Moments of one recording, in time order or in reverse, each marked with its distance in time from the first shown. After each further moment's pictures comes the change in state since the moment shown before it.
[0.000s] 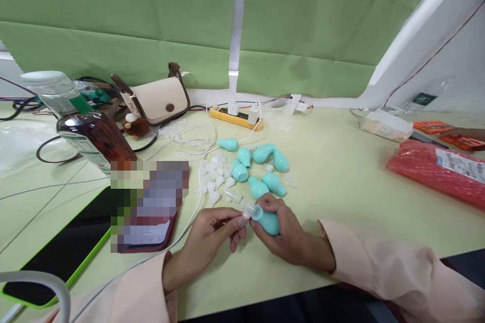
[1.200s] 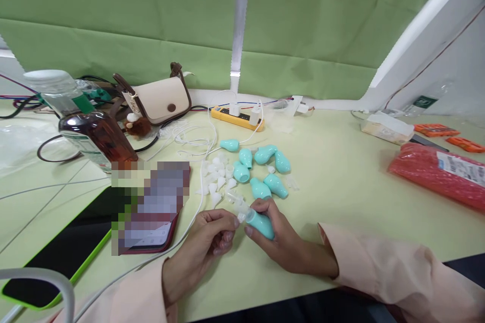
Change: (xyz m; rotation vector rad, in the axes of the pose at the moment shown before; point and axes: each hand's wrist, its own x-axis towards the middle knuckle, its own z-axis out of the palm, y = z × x) left_hand 0.000 -0.001 0.001 -0.519 0.169 -0.363; right_hand 0.005 -0.014 -0.001 0.192 -0.219 0.347
